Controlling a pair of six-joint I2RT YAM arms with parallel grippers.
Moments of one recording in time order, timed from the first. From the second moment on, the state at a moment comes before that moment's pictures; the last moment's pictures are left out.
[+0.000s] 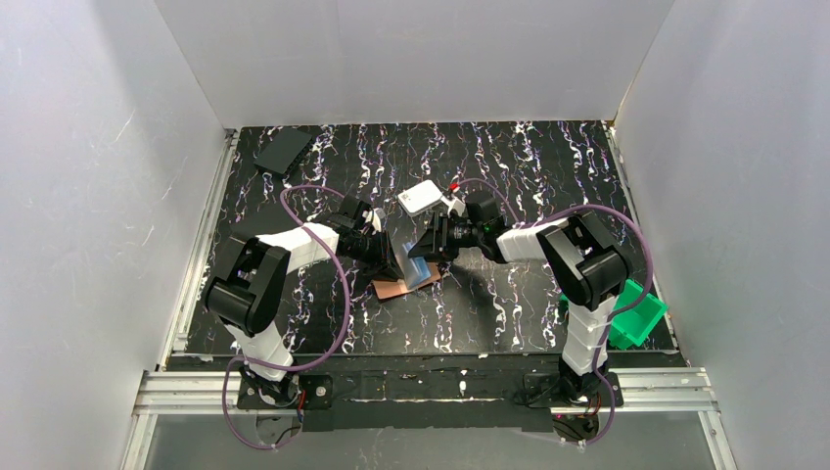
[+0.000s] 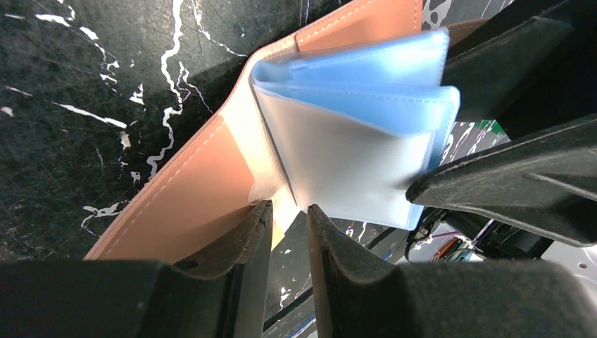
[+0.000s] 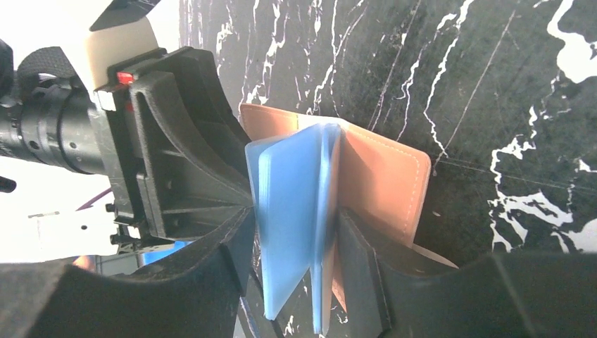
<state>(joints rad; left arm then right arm) -0.45 1.73 0.92 -0.32 0.52 -0.64 0.56 1.92 0.91 0.41 -0.75 0.82</state>
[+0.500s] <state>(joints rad) -0.45 1.73 0.90 -0.32 0.52 -0.64 0.52 1.92 0.91 0.47 -0.78 0.84</state>
